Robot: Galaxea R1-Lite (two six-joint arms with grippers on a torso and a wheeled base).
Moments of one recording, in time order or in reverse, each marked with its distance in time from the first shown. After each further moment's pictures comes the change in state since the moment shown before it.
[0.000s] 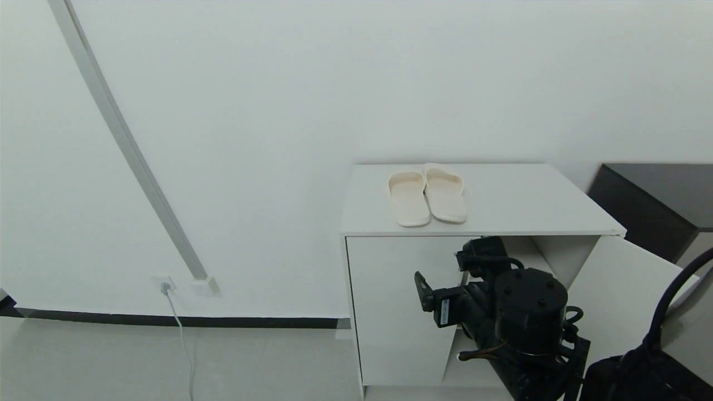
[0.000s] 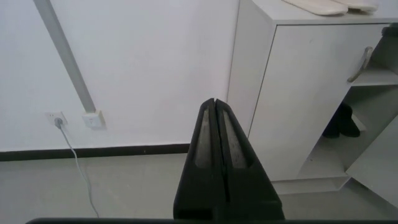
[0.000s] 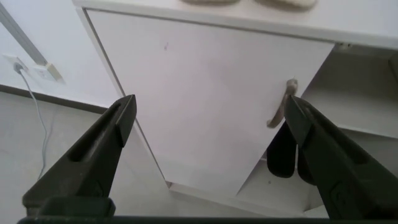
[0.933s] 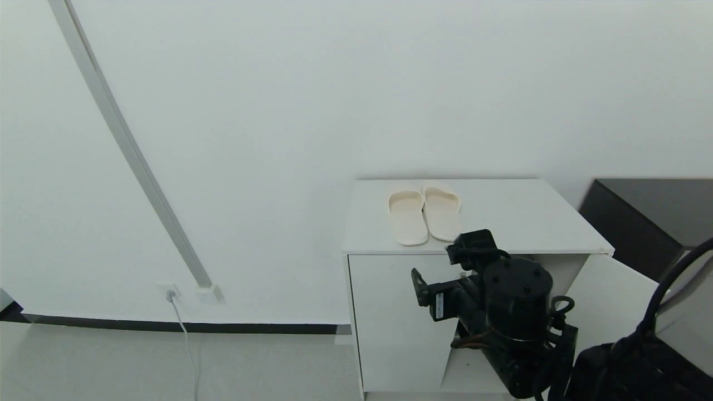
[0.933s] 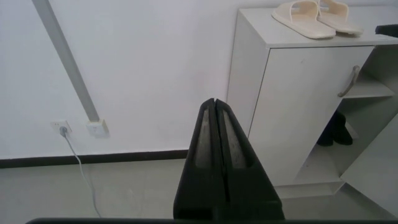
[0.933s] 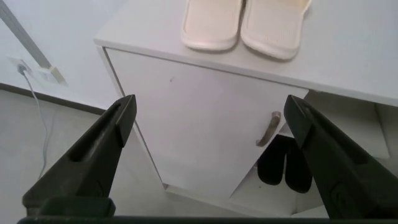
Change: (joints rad) left arm 0.000 0.000 0.000 0.000 -0.004 0.006; right arm -0.019 0.006 -0.083 0.119 0.009 -0.023
